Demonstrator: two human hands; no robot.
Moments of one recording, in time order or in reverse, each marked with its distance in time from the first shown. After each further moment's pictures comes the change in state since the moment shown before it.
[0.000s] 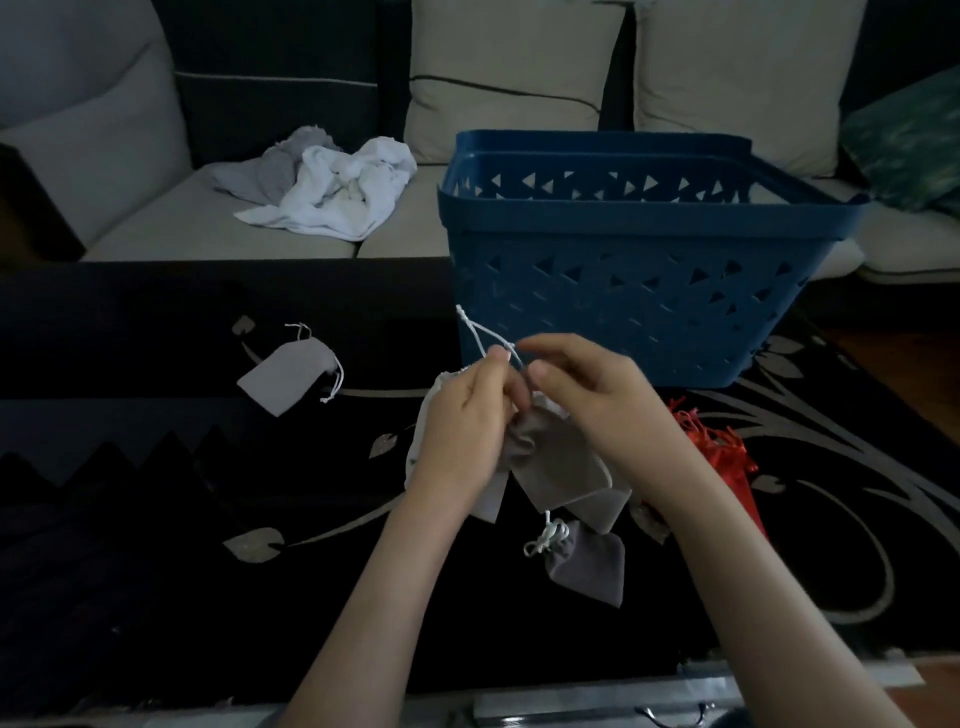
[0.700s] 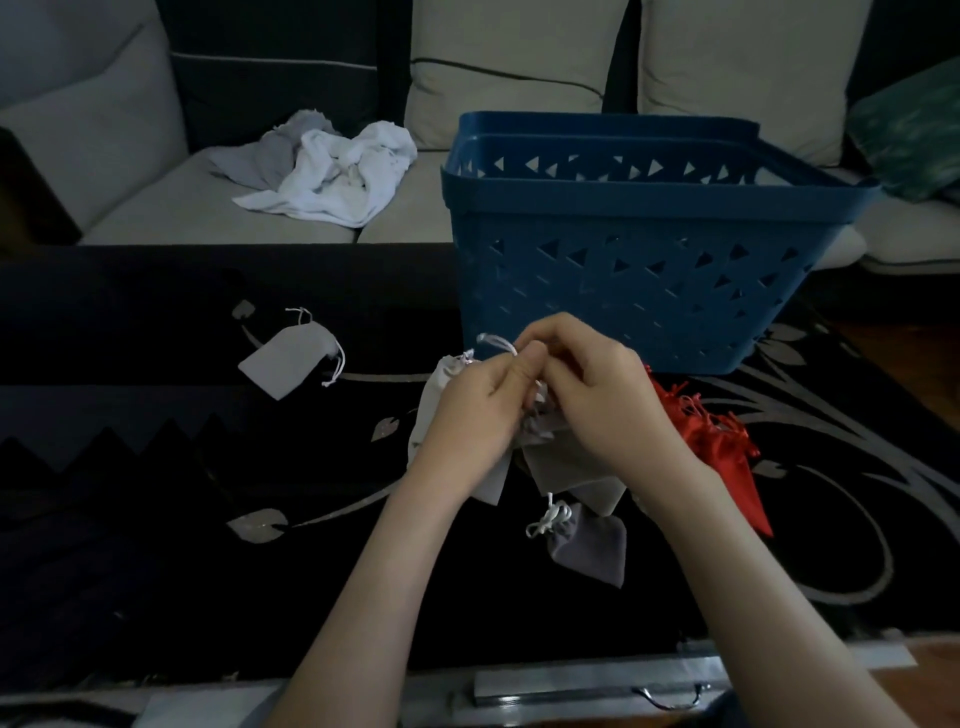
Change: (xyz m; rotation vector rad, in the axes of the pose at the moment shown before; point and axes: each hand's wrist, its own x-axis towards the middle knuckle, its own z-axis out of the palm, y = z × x) left_hand -0.001 -0.001 -0.004 0.105 -0.143 0.036; right_hand -0.002 0.000 0.009 -0.165 0.055 -0.172
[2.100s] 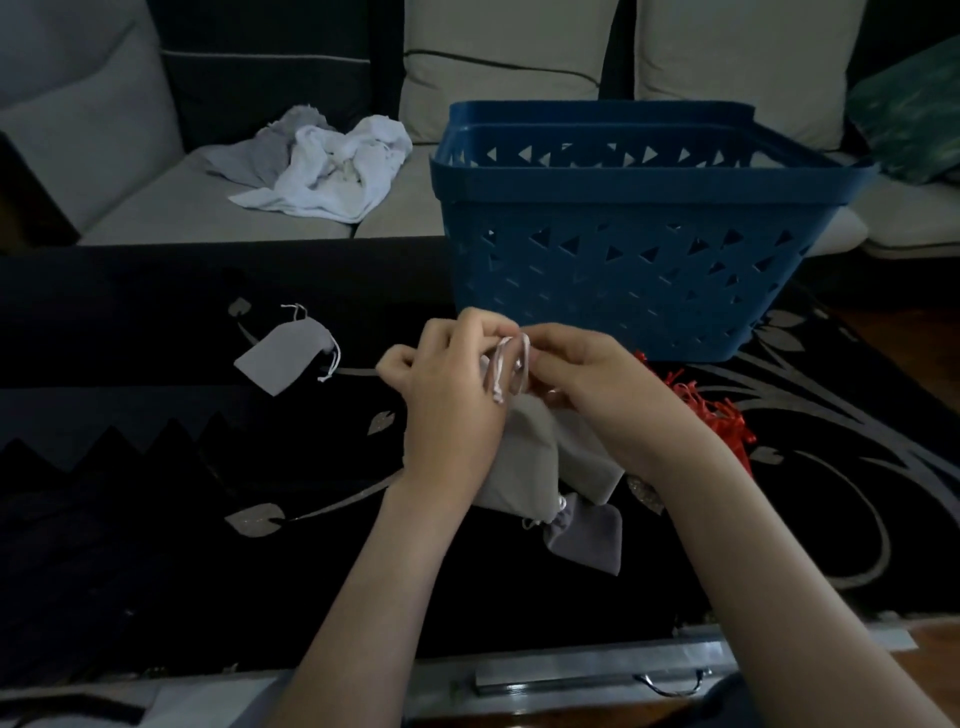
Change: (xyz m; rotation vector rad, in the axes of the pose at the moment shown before) left_hand -0.010 -0.008 0.005 0.500 0.466 0.374; right_hand -0.001 -0.006 -0.006 0.451 -0.220 0.337
